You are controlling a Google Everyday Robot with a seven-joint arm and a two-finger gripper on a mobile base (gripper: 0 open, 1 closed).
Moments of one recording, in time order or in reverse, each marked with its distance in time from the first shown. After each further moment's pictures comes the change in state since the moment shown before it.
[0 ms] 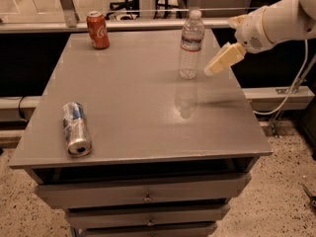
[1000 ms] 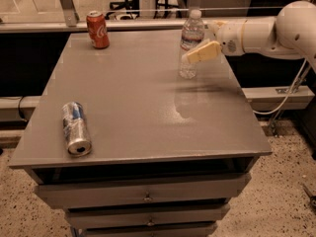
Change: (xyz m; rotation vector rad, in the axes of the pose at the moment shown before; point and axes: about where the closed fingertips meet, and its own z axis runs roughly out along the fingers) arm -0.033 -0.022 0.071 -0.058 -0.359 0.175
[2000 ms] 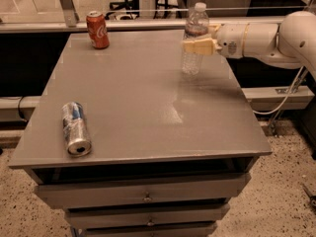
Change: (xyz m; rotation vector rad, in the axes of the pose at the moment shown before) arm -0.021 0.021 -0.002 -0.071 -0.162 0.058
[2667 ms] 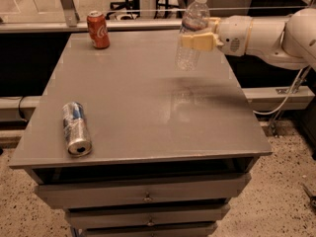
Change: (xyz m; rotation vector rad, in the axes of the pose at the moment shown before) arm -0.036 0.032 -0.013 -0.054 -0.097 -0.011
